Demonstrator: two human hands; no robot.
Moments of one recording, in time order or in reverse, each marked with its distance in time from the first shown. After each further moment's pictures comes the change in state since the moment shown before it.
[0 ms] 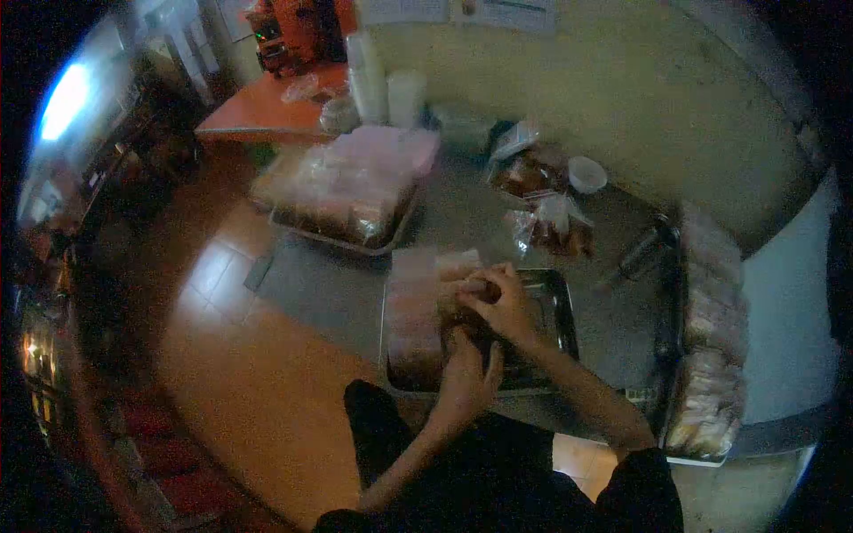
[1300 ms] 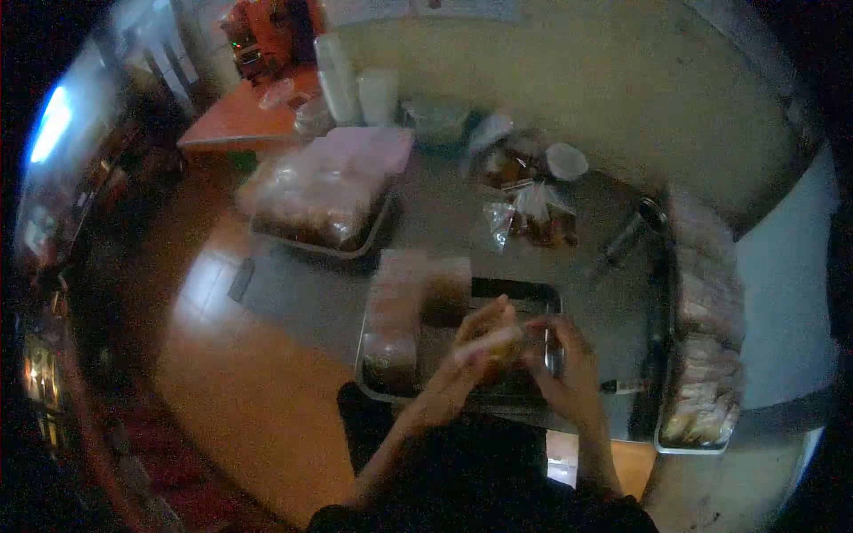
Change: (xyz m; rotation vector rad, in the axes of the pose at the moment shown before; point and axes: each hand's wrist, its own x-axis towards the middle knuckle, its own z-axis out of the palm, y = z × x) left_hand 0.020 0.021 -0.028 -0.987 -0.319 0.302; right_hand -0.109 -0.060 -0.104 -0.152 0.052 0.011
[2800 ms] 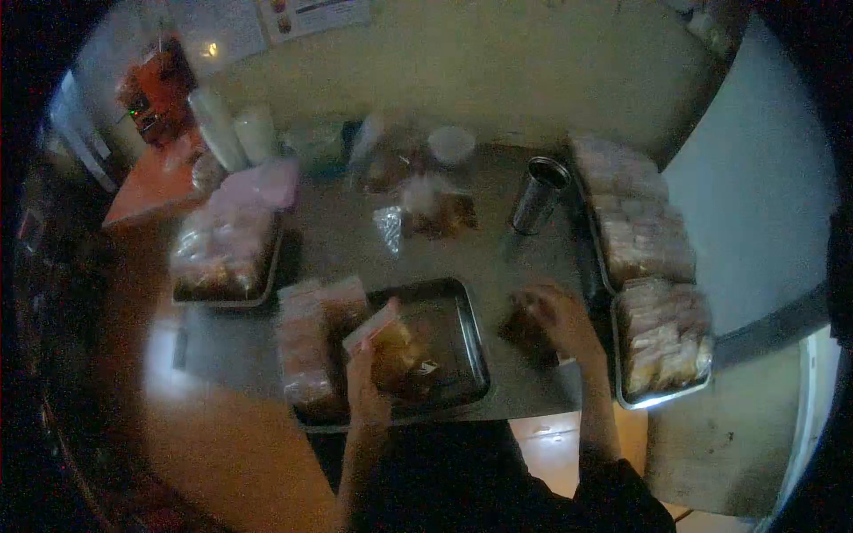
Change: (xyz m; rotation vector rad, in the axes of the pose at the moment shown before) left_hand 0.008 -0.025 0.009 -0.363 0.323 -0.352; right_hand -0.035 0.153 -0.060 -0.356 0.163 0.106
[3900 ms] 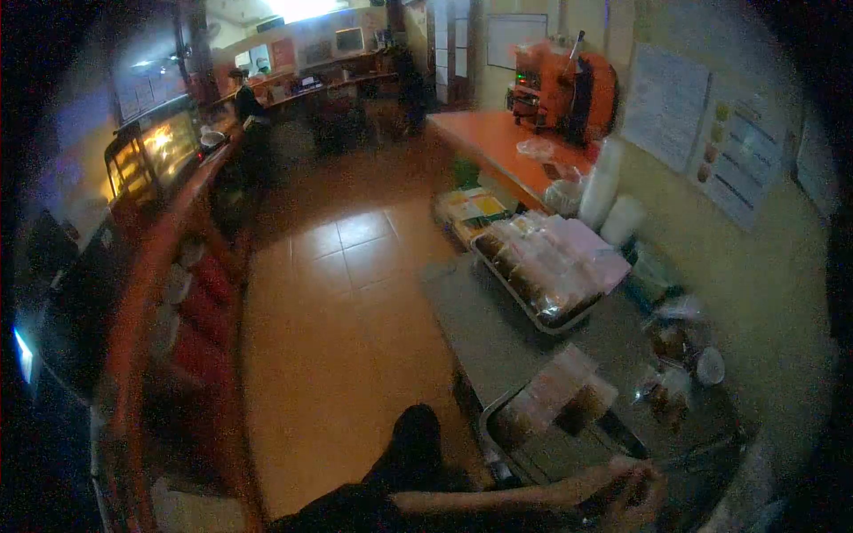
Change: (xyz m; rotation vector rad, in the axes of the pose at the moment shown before) left_hand 0.030 -0.081 0.024 0.385 -0.428 0.485; right_hand -0.006 -0.108 0.057 0.079 0.142 0.031
